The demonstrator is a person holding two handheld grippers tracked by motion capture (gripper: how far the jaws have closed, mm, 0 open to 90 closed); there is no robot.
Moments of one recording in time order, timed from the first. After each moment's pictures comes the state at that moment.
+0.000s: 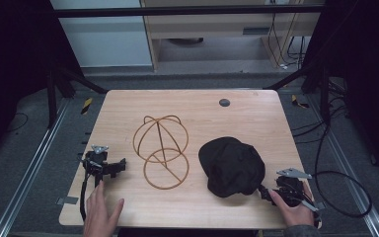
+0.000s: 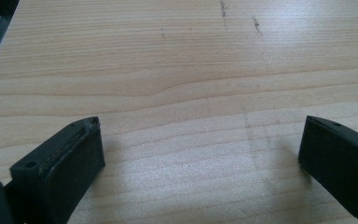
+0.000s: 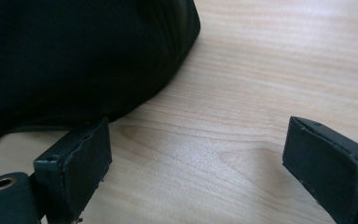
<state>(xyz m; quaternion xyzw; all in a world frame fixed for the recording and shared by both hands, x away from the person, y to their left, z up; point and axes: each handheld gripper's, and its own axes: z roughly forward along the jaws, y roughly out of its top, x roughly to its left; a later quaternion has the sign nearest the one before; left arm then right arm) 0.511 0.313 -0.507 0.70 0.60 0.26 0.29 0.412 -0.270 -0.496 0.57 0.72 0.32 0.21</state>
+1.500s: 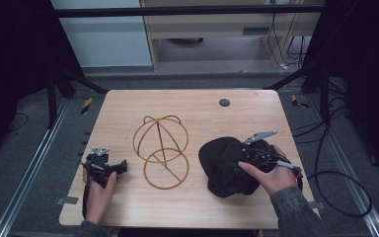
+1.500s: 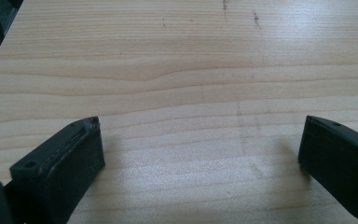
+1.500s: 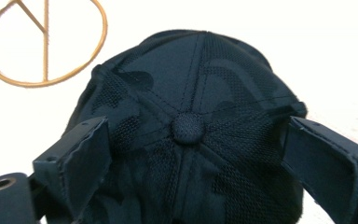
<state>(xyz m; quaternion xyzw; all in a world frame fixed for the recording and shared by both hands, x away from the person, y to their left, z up) 0.502 0.304 -0.508 0.68 0.62 0.27 0.28 0.465 -0.181 -0.387 0.46 0.83 0.29 0.16</state>
